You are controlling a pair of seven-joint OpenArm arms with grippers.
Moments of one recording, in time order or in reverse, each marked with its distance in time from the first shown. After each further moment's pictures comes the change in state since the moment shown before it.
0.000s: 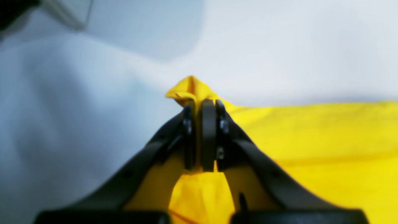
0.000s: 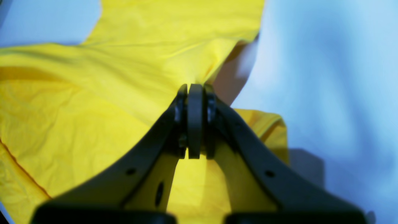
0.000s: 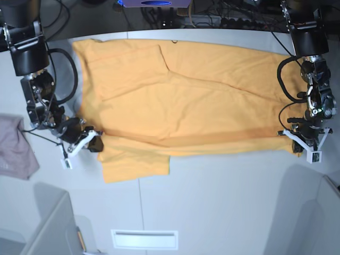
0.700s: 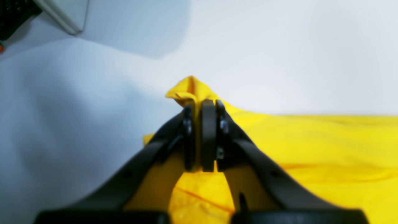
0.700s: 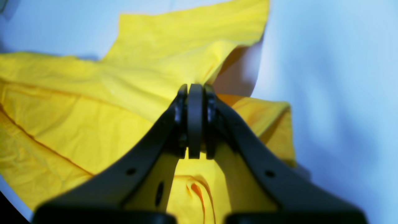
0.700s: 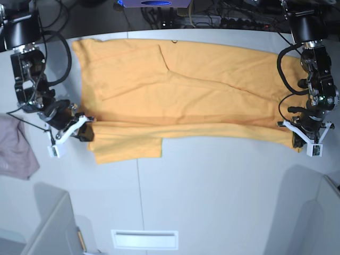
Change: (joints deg) left arm 6.6 0.9 -3.4 9.8 -0.1 -0.4 2.7; right arm -13.9 3.7 10.2 22.9 0.0 -8.4 -7.1
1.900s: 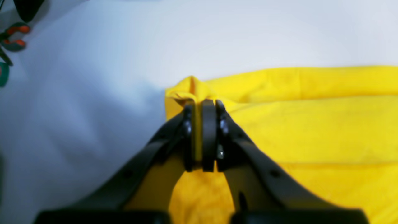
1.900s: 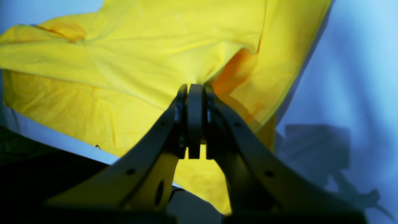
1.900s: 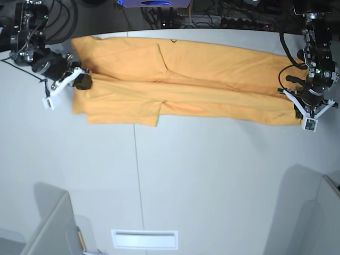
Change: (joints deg) left arm 14.8 -1.8 -1.0 13.4 6.8 -0.4 6.7; right arm -24.1 -10.4 22.3 17.8 0.0 0.1 -21.0
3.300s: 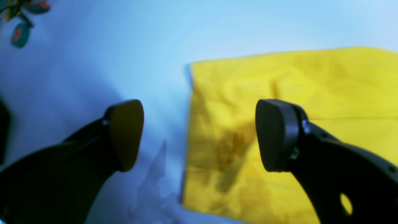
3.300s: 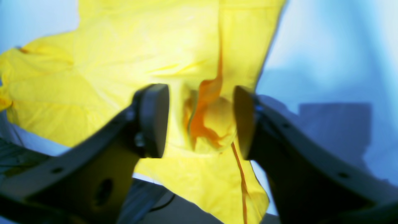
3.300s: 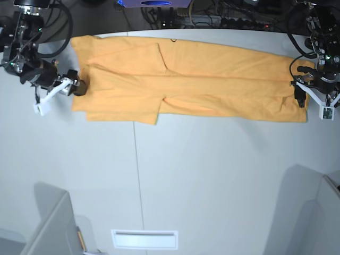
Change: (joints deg) left arm 5.1 2.6 -10.9 4.4 -0.2 -0.1 0.5; right arm 6.6 -2.1 6.6 -6.5 -0.2 0.0 -9.3
